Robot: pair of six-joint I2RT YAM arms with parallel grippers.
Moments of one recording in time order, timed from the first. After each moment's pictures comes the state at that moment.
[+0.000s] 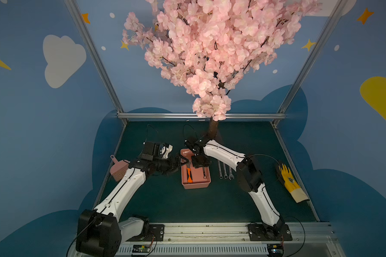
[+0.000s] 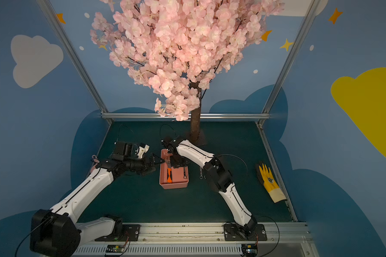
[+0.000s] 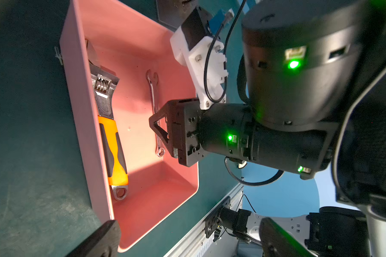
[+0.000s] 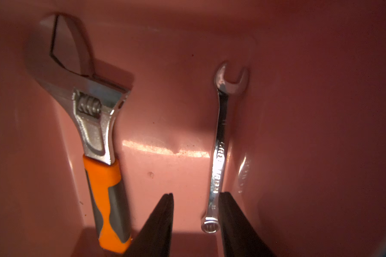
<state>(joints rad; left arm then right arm) -0.22 1.20 0.87 -0.53 0.74 -0.68 0.87 2.33 2.07 -1.22 0.09 0.62</state>
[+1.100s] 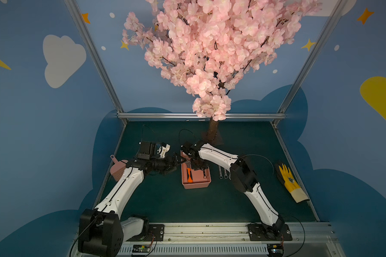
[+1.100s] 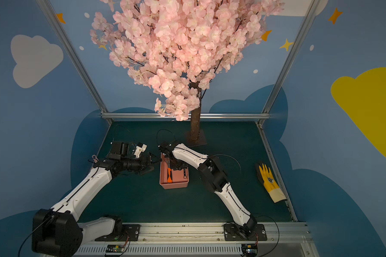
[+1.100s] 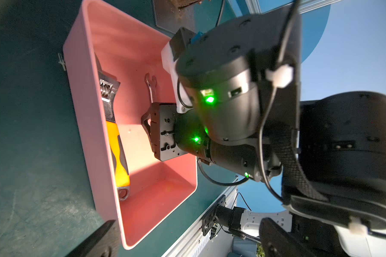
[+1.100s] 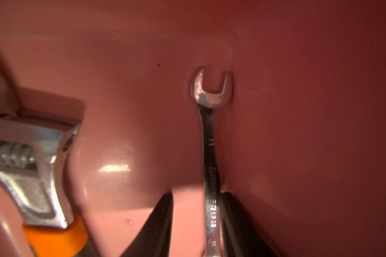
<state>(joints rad) -0.14 1.21 0.85 -0.53 0.83 -0.63 0.90 2.39 2.05 -1.21 0.21 0.75</state>
